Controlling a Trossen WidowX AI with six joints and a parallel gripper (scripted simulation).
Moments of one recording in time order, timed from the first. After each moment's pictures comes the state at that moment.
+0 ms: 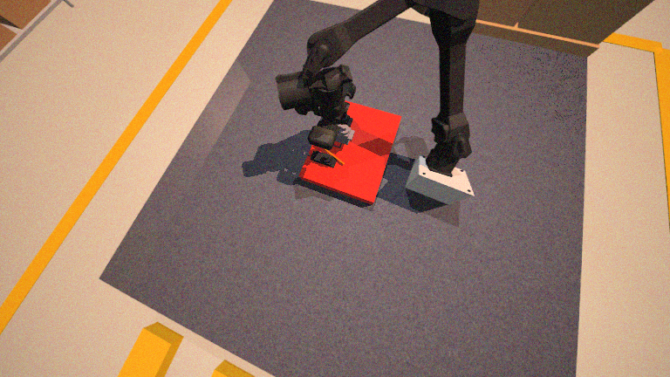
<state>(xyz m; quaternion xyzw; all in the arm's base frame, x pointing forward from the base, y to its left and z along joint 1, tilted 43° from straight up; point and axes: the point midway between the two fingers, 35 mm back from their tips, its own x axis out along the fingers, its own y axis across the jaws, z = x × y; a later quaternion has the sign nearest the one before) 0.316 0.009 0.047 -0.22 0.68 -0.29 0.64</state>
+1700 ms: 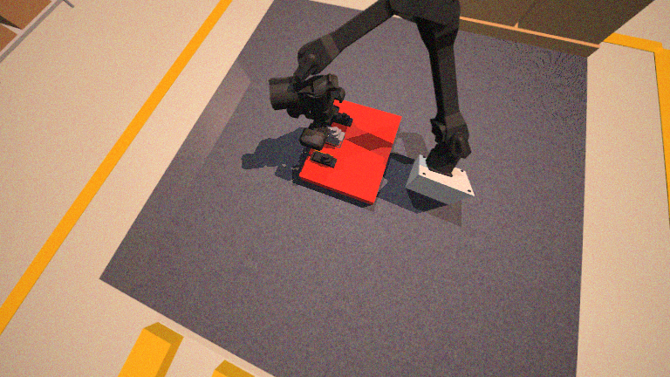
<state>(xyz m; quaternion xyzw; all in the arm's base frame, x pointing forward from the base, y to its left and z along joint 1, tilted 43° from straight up) 0.344 -0.018 0.025 -0.22 0.68 -0.29 0.64</state>
